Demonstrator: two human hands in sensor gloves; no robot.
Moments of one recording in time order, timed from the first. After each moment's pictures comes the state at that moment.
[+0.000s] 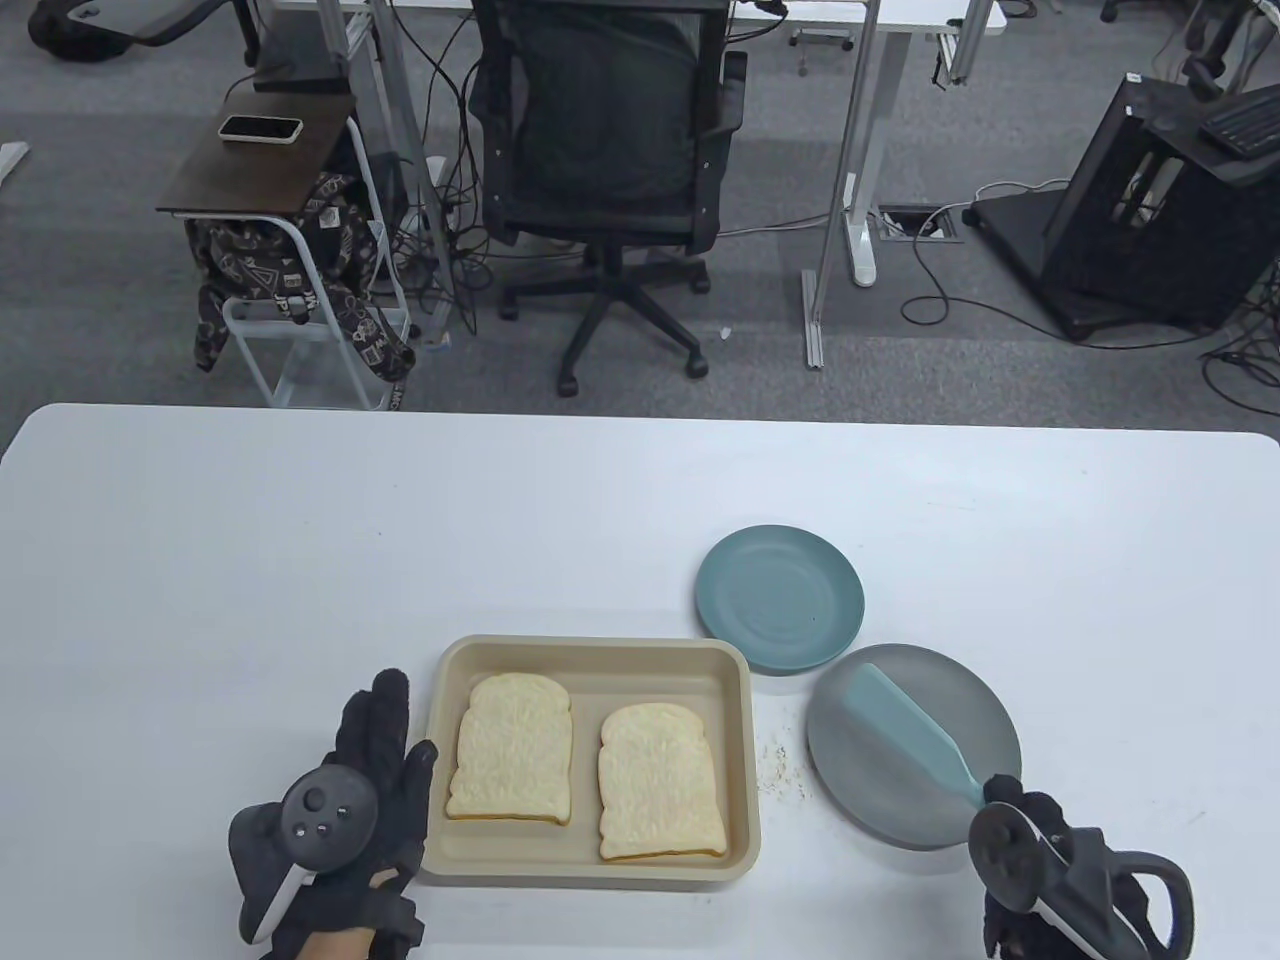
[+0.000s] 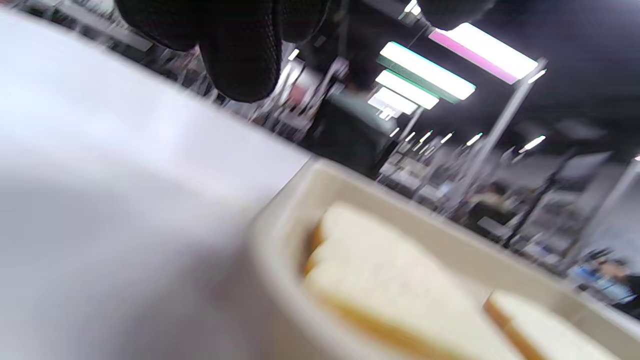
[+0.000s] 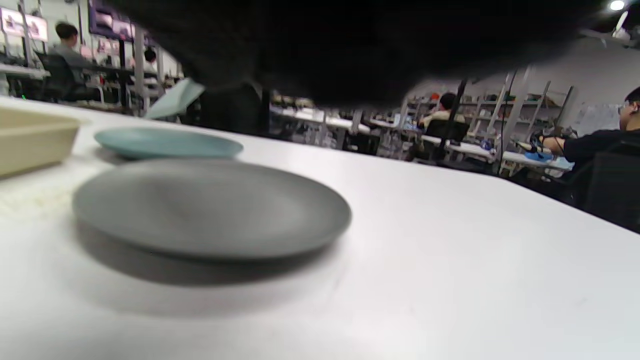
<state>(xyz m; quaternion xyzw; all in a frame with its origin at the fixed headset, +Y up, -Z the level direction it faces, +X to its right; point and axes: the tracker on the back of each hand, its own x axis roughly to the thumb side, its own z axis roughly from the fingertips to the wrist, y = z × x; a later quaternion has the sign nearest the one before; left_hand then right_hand) -0.259 -0.720 -0.238 -0.02 0.07 0.21 0.97 0.275 -0.676 -0.212 0.03 0.03 -1.00 0.07</state>
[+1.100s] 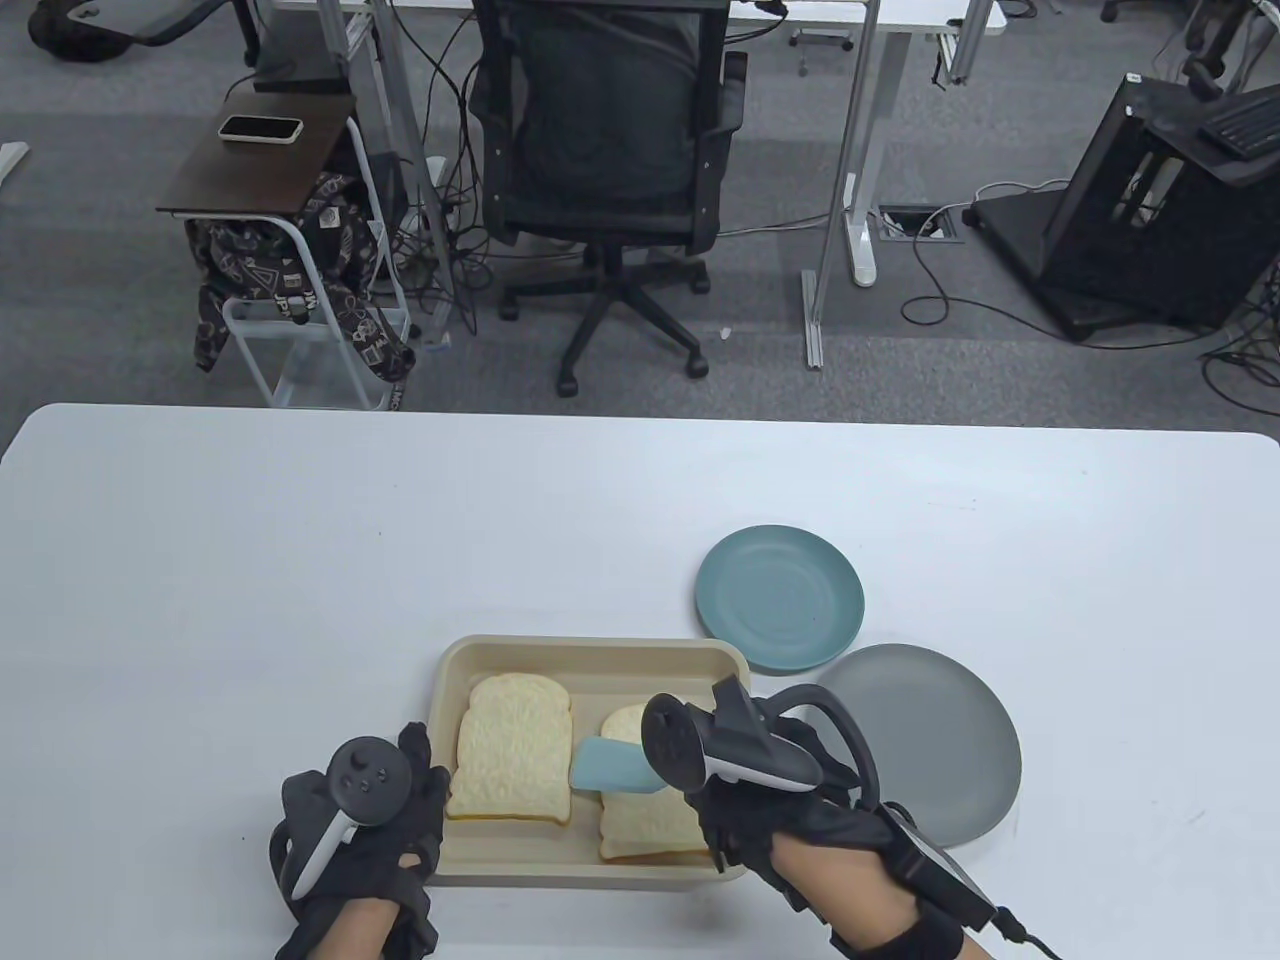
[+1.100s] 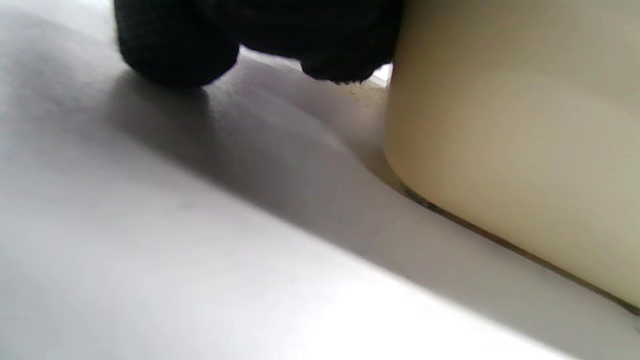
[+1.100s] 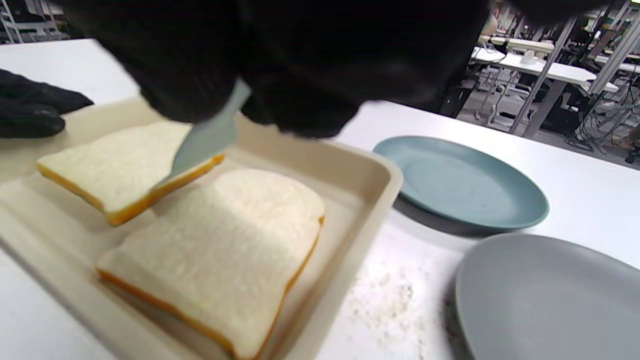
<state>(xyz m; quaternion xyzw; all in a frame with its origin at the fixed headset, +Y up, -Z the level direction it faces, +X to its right) -0.252 -0.763 -0.265 -0.12 0.09 0.21 0.97 0.051 -0.640 -0.292 -0.20 -0.14 -0.97 0.10</state>
